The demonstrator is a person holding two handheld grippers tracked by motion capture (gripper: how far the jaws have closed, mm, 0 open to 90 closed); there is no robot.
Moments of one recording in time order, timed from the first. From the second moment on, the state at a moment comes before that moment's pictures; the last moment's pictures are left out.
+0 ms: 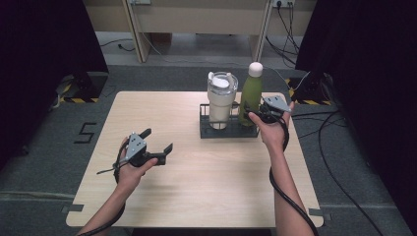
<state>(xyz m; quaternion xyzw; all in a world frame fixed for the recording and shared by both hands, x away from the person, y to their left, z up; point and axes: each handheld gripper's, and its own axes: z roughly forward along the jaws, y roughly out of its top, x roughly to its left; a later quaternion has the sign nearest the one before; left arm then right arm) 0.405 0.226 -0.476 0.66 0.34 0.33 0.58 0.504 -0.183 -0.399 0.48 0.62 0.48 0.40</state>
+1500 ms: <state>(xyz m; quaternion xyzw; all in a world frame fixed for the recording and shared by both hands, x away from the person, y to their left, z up) 0.404 0.227 -0.474 0.66 0.34 0.33 0.58 0.434 -0.231 -0.428 0.50 0.62 0.46 0.39</state>
